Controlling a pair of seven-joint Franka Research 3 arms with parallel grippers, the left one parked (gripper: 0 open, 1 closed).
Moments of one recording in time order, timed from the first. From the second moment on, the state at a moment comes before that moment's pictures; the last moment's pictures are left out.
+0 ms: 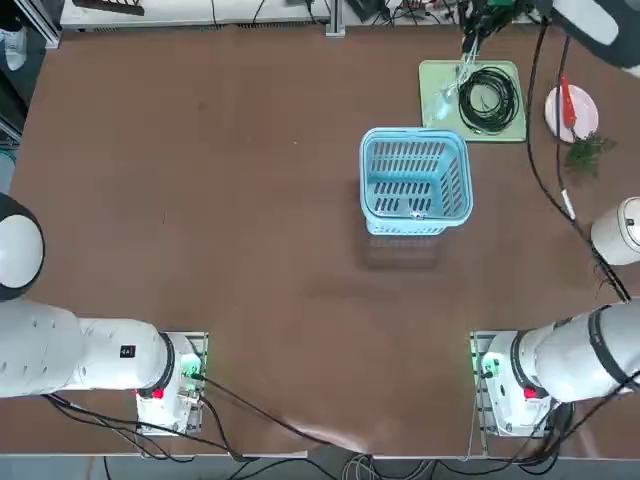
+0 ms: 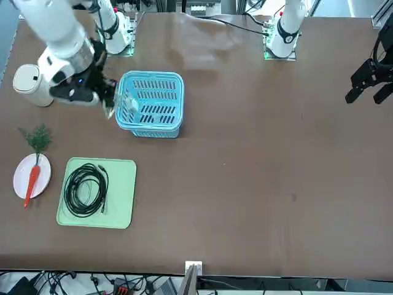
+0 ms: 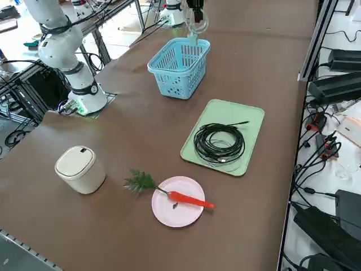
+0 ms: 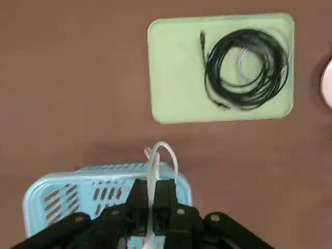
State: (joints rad) arm 0.26 0.10 0.06 -1.59 -0.05 1.72 0.41
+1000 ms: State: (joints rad) arm 0.14 0.56 0.07 -1.37 -0.05 2.02 0.23
